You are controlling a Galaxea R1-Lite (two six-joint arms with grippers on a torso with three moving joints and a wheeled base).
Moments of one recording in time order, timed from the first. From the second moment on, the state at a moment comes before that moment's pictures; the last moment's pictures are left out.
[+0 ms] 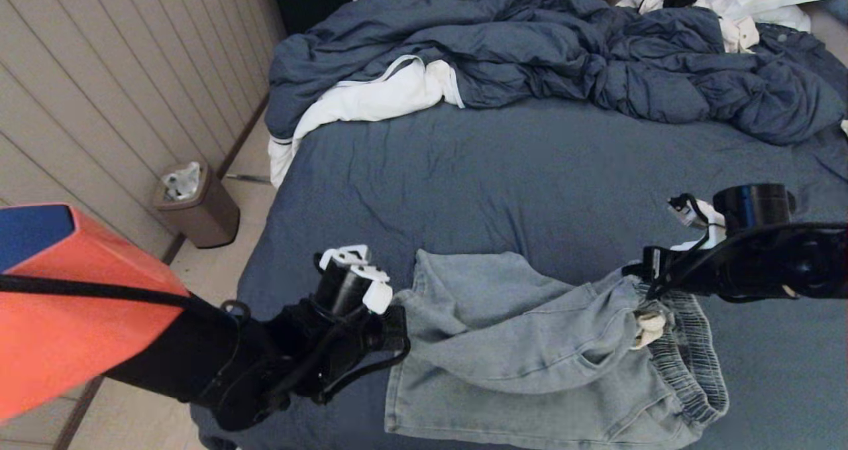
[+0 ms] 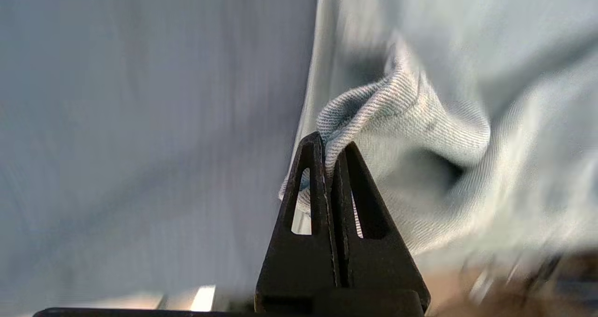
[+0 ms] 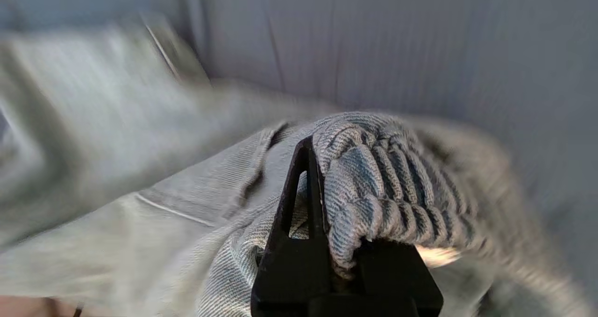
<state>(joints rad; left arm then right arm) -0.78 1.98 -0.88 -0.55 0.28 -0.52 -0.15 1.84 -0.99 -0.21 0.34 0.12</state>
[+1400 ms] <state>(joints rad) -0.67 2.33 -1.91 -0.37 0.36 -0.47 -0.19 1.81 -1.04 -0.48 0.06 0.20</state>
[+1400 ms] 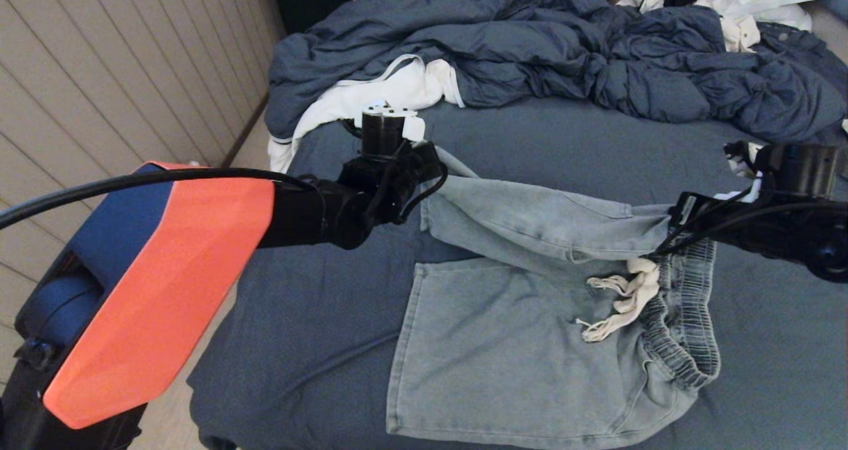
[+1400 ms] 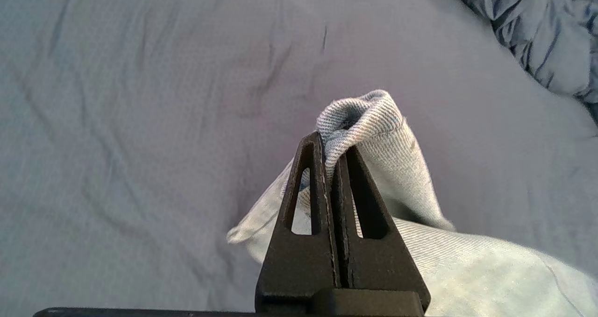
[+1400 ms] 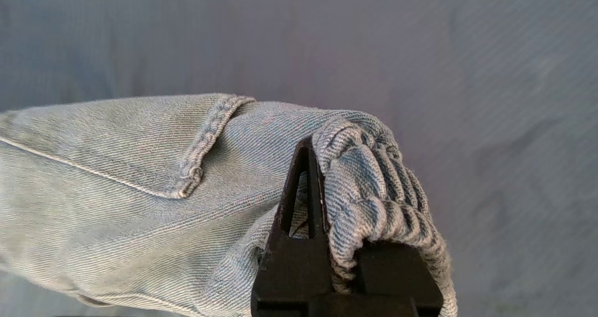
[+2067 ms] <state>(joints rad) -0.67 2.42 -1.93 -0.41 0.35 -0.43 -0.18 1.90 -0.93 -0.78 -0.09 0.17</state>
